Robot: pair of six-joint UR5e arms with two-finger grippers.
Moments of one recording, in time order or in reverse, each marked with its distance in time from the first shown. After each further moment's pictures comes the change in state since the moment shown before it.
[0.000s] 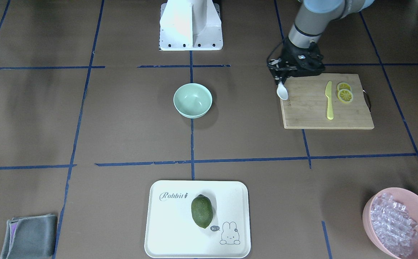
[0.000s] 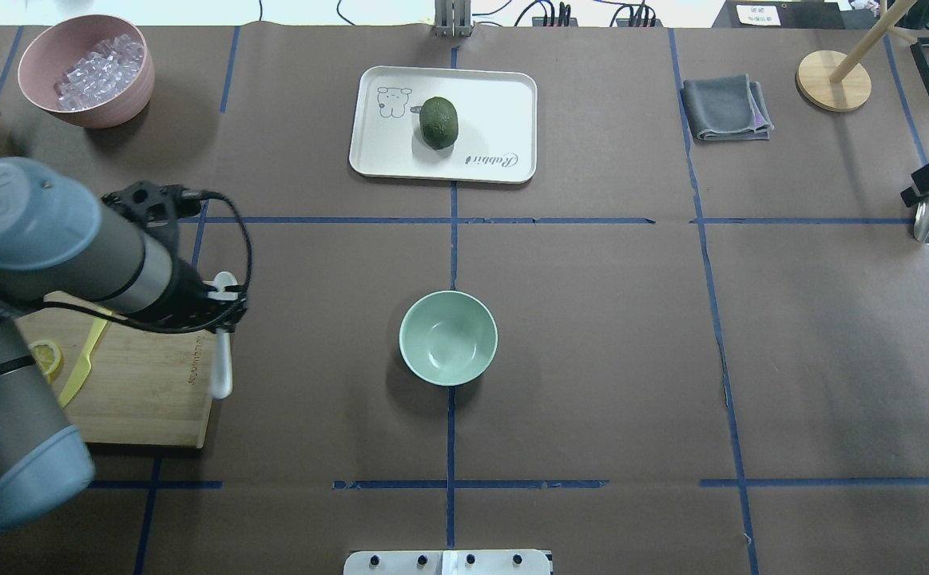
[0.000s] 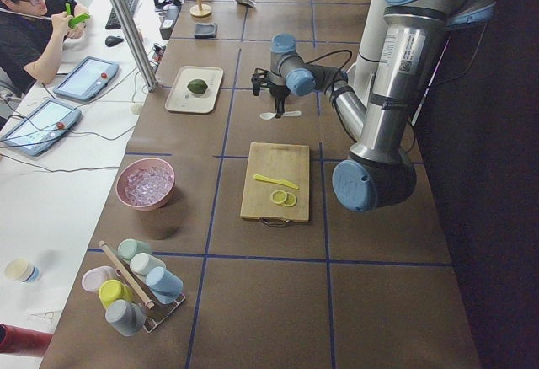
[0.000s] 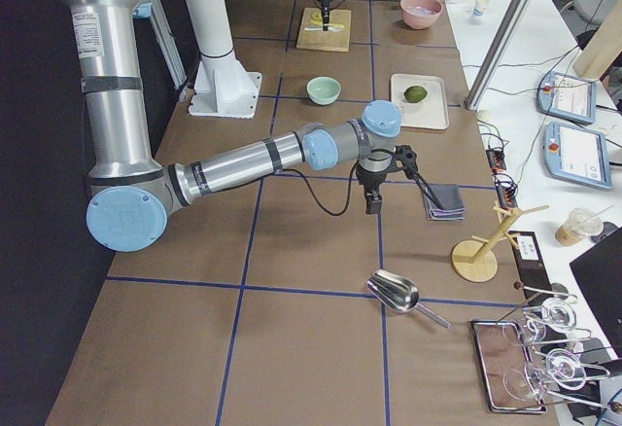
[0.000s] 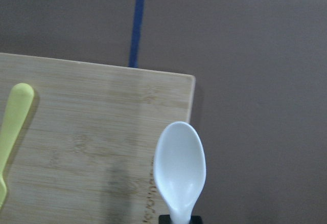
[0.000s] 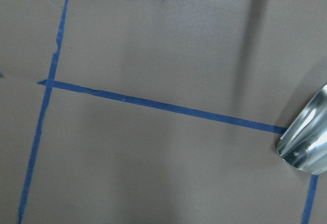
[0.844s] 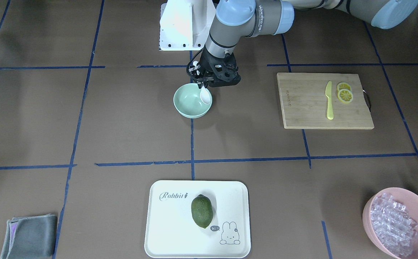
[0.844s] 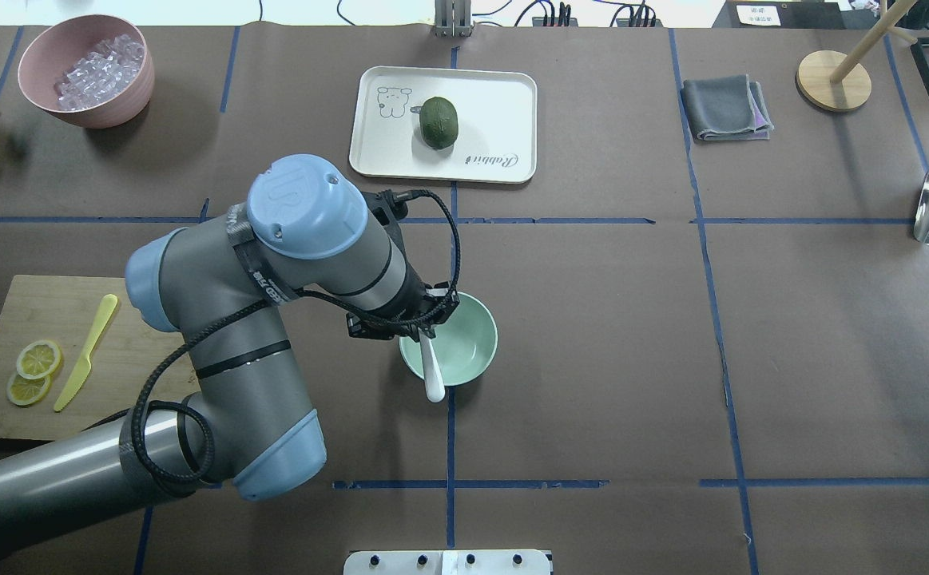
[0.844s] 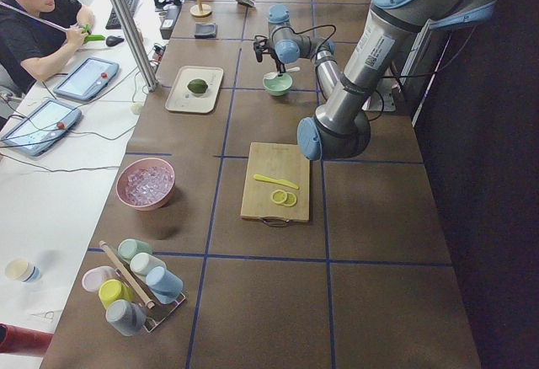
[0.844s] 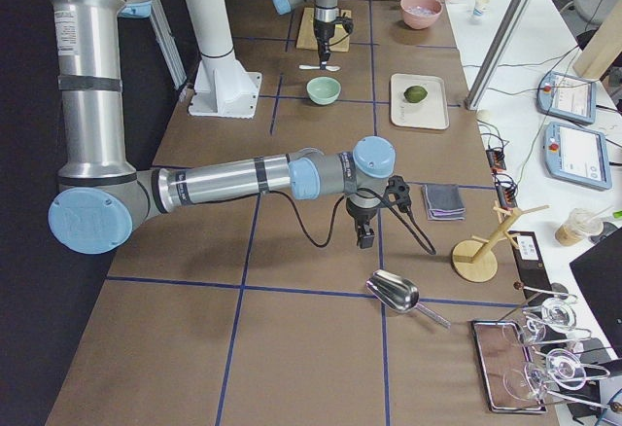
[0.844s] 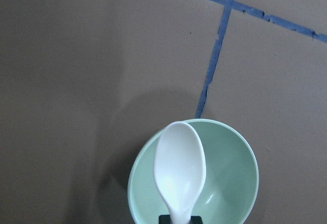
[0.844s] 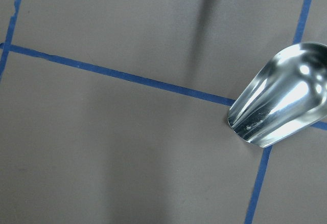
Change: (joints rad) left arm 0.128 -0.353 0.329 -0.141 -0.025 -0.224; right arm 0.094 -0.066 -0.052 0.001 0.044 -0.174
